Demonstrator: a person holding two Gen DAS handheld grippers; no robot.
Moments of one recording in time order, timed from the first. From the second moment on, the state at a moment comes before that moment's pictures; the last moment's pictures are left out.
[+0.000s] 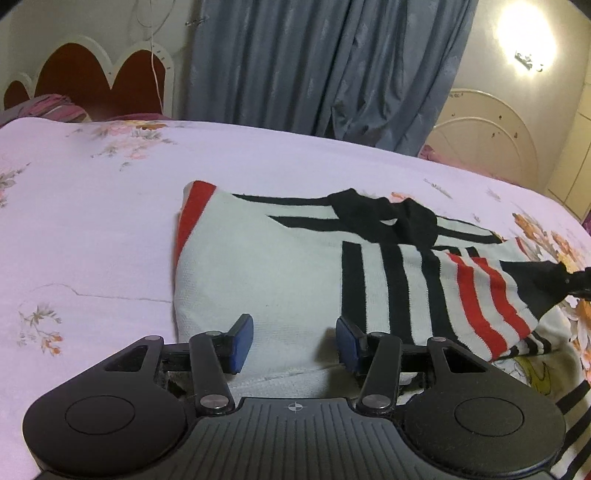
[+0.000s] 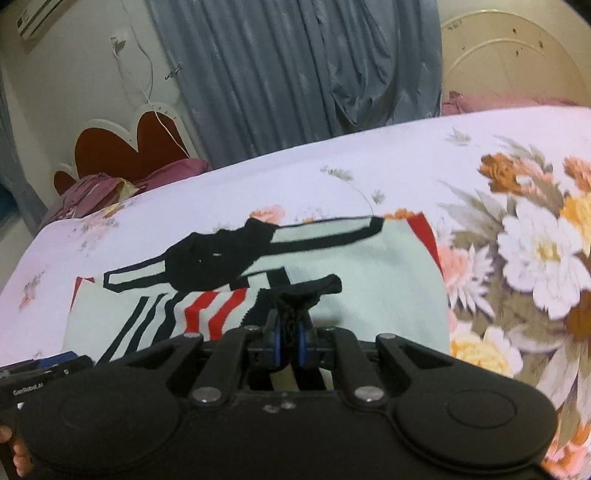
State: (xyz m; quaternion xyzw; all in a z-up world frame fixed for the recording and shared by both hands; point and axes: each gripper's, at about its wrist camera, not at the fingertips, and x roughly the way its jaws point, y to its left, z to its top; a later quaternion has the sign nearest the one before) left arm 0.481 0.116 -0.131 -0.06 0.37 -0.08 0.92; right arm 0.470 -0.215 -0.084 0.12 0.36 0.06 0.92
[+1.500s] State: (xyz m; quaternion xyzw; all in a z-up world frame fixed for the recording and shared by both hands) left arm 0.559 0.106 -0.118 -0.01 0.36 -0.13 0.92; right arm 0.497 -0.210 -0.089 0.11 0.35 0.04 0.93
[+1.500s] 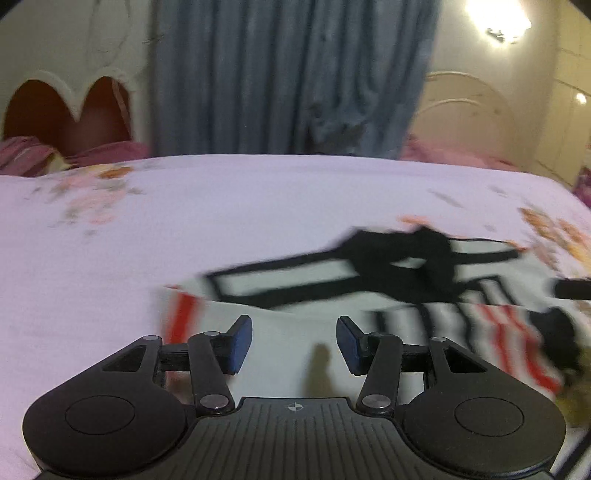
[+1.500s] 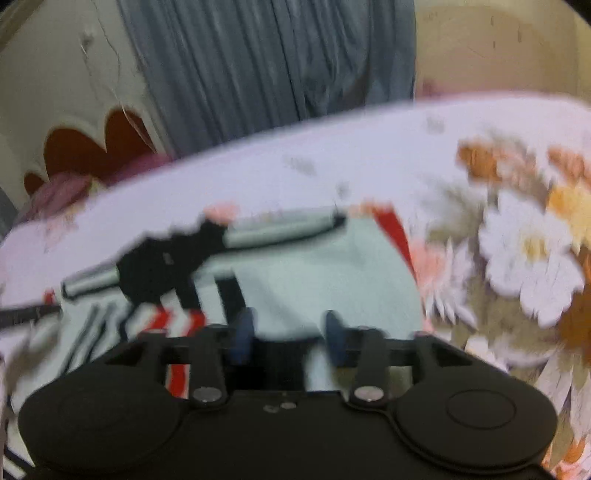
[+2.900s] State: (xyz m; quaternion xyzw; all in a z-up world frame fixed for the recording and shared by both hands) left arm 0.452 0.133 -0.137 -0.05 0.36 -0.09 0.93; right arm 0.485 -0.160 -0.113 -0.02 0.41 0.08 0.91
